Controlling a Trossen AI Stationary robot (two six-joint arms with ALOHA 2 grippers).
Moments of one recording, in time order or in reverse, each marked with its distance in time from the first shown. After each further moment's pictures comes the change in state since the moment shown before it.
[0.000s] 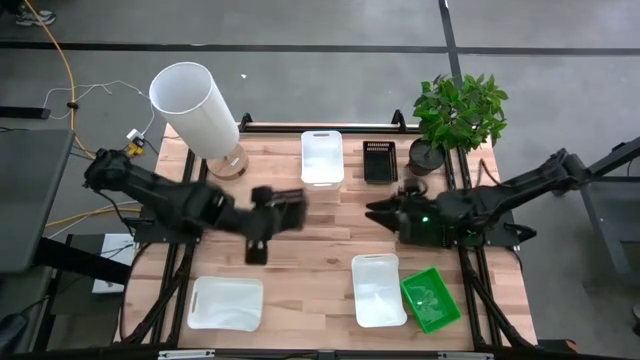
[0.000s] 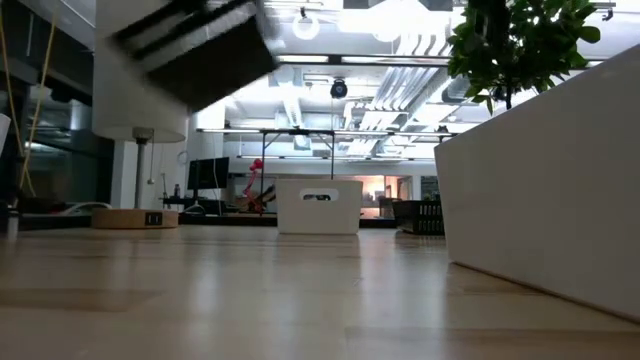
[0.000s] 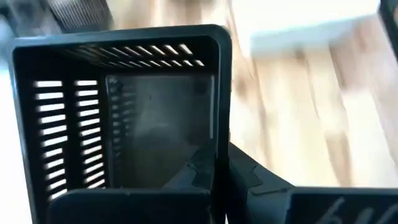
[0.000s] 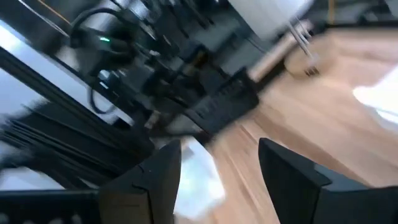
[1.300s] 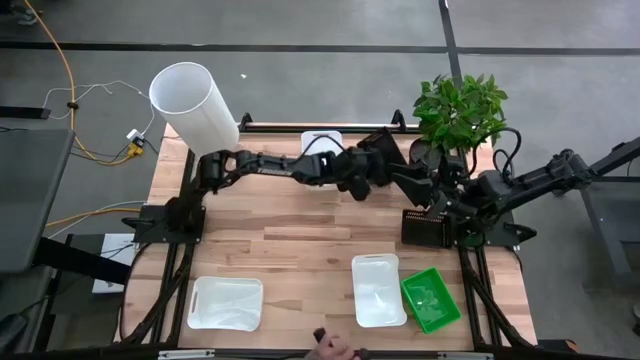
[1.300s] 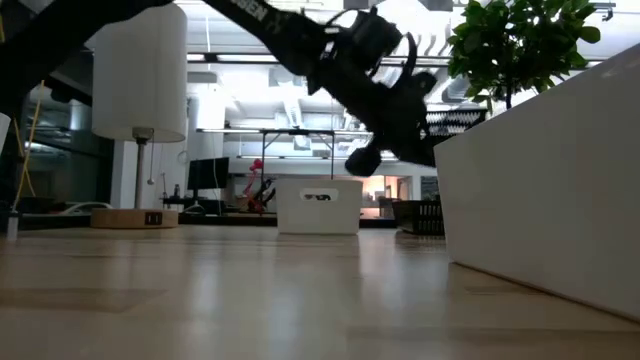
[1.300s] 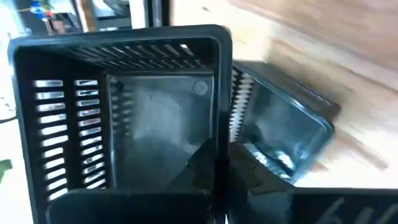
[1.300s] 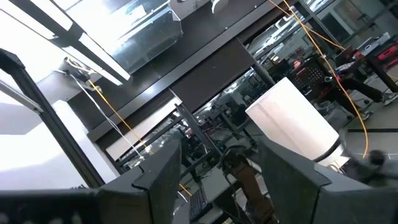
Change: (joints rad) left arm 0.528 0.893 0.477 0.756 0.122 1.760; right arm 0.003 -0.079 0.000 0.474 0.154 -0.356
